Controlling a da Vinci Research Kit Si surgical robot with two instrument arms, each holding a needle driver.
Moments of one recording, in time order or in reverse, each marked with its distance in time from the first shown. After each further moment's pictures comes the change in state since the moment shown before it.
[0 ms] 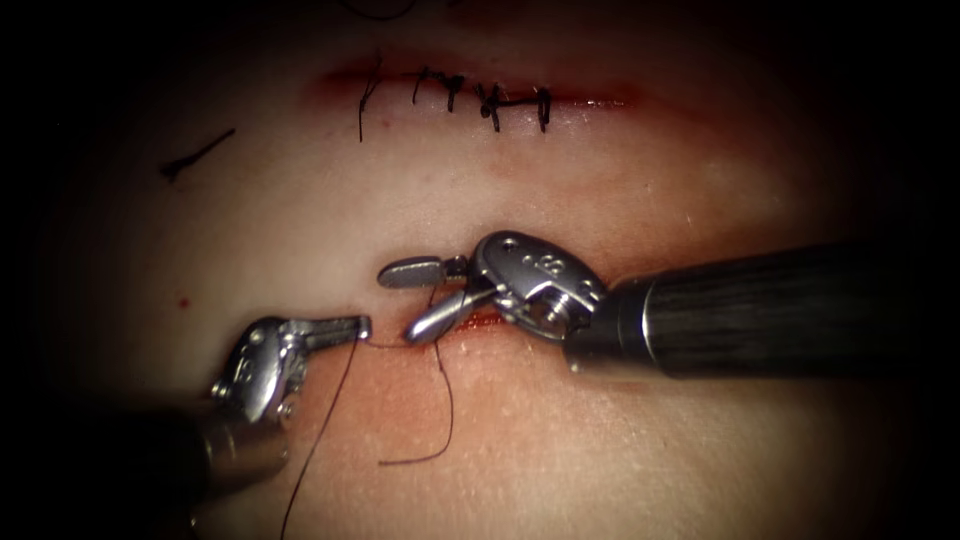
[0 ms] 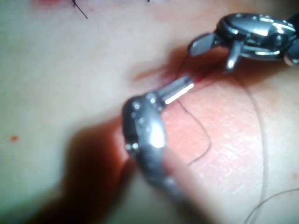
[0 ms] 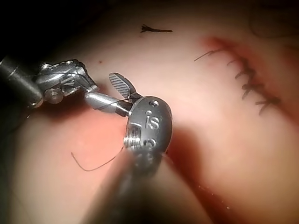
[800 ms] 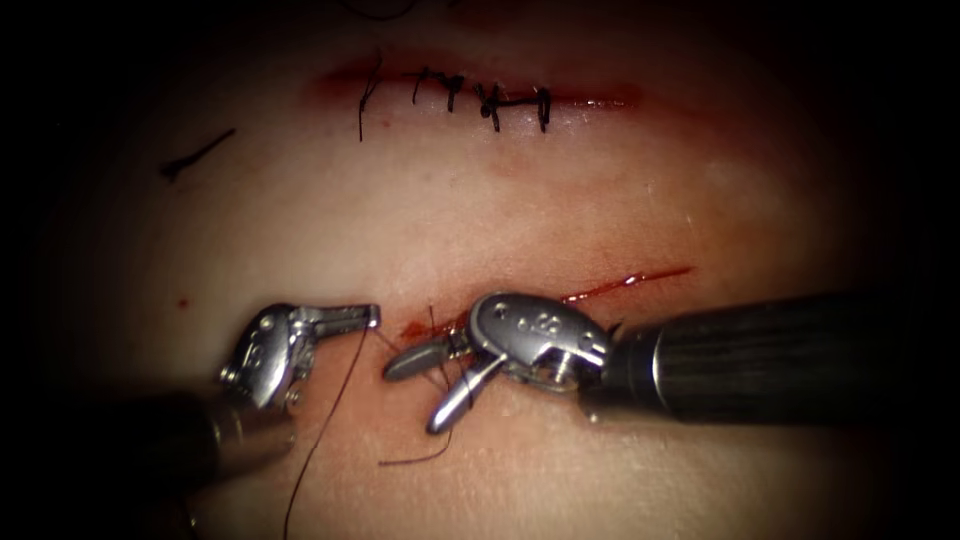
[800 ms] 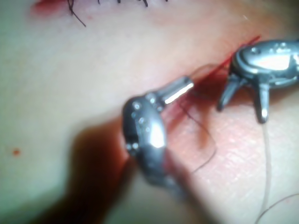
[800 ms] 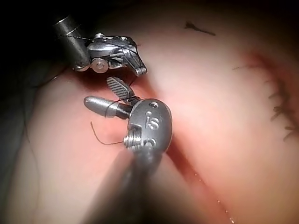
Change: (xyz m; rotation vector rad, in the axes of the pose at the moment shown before) right arm -0.003 -0.004 0.003 0.218 -0.234 -0.057; left arm -0.001 -0.002 0.001 0.007 -0.023 -0.009
